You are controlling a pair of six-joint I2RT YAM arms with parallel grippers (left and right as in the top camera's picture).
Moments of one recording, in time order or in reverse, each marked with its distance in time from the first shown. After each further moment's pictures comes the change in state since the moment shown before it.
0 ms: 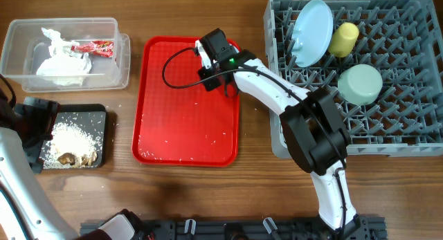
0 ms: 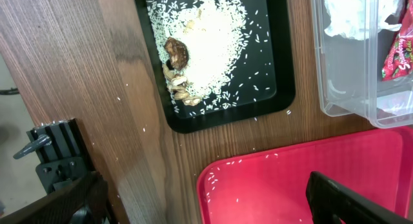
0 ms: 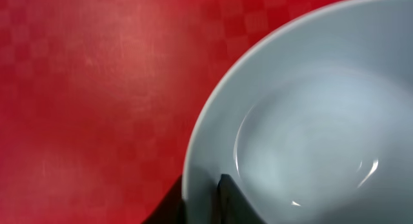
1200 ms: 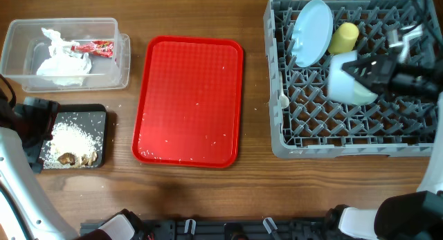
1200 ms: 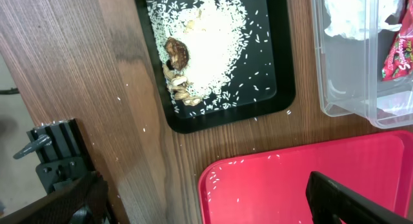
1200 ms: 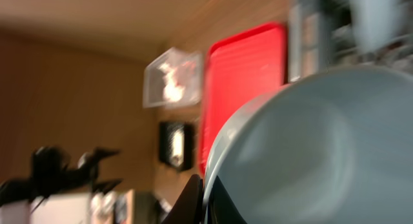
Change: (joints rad) left arm 0.000 0.000 0.000 0.000 0.000 0.000; right arm -1.023 -0.709 -0.189 -0.842 -1.069 -0.181
